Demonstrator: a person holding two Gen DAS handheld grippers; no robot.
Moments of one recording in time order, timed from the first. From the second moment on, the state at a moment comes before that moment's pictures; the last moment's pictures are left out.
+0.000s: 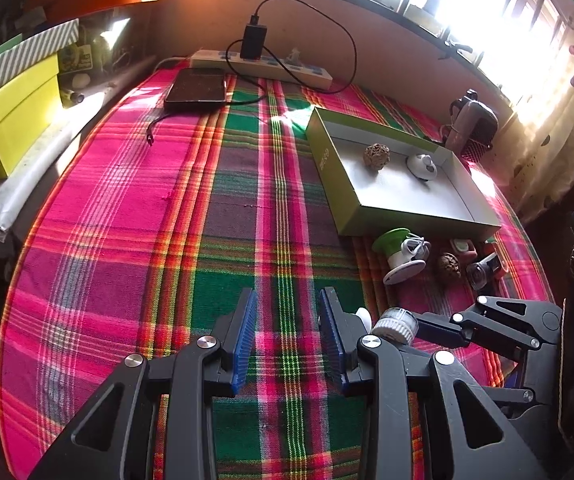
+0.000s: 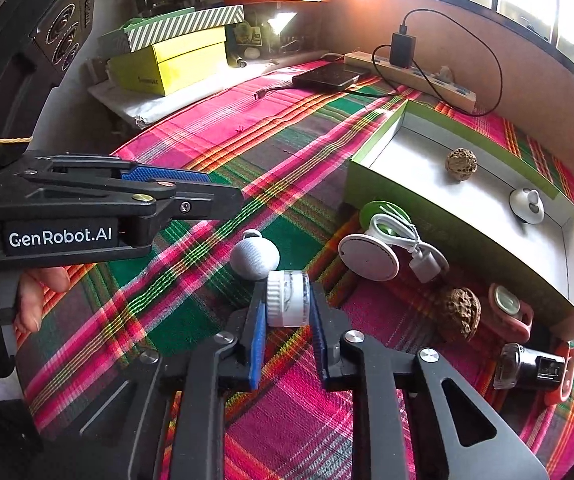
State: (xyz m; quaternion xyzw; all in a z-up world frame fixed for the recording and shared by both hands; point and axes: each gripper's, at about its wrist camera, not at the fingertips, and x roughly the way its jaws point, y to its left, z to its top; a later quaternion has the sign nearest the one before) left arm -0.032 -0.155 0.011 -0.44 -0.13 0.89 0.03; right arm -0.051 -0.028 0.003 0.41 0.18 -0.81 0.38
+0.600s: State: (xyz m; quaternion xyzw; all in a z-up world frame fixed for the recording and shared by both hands) left arm -0.029 -0.126 0.009 -0.44 -0.10 0.89 0.07; right arm -0.058 0.009 0.008 0.40 0.15 -0.84 0.34
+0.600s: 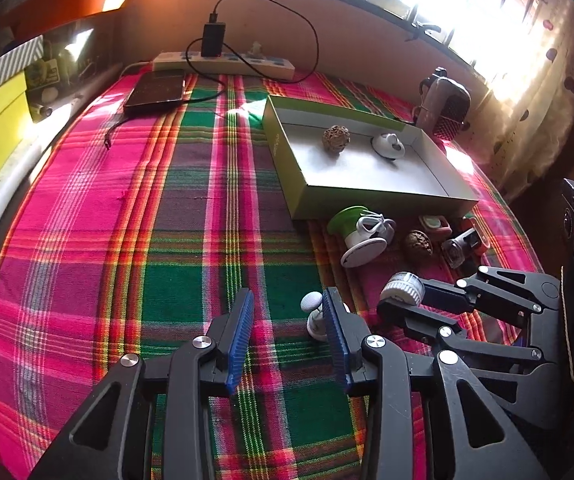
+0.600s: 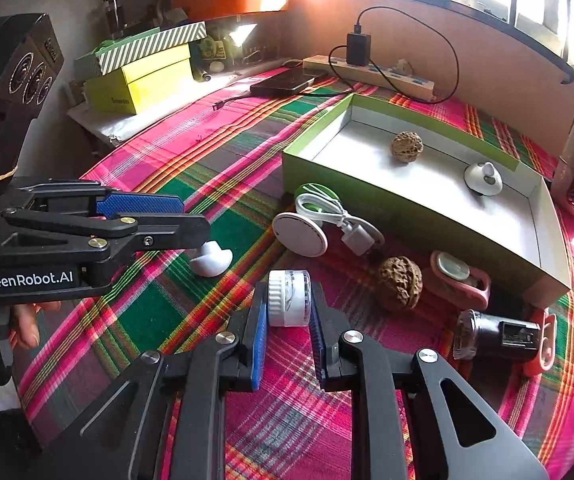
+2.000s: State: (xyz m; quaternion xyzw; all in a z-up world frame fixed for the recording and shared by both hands) left arm -0.029 -0.090 -0.002 -0.45 -0.06 0.89 0.07; right arm -0.057 0.039 0.009 0.40 0.13 -0.85 0.32
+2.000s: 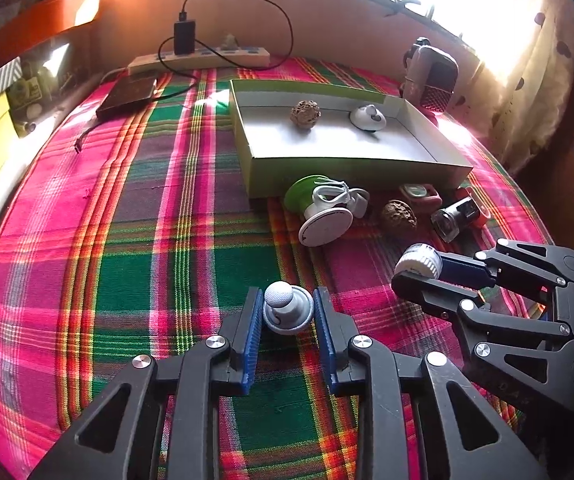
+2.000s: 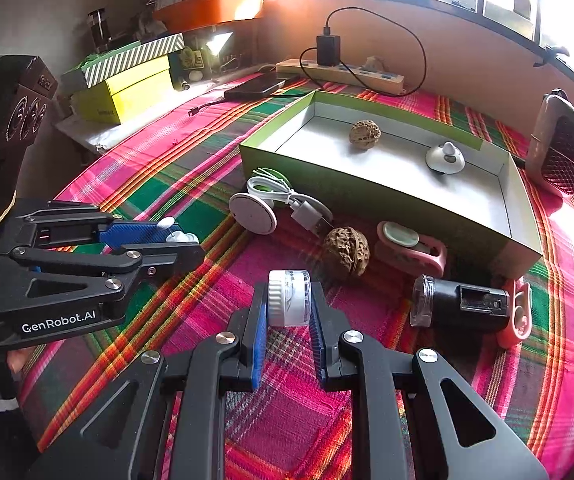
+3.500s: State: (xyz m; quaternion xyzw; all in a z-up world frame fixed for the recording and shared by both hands) left arm -0.067 -0.059 0.048 -0.40 -0.02 0.91 0.09; right arm -0.093 0.074 0.054 0.37 0.10 -0.88 0.28
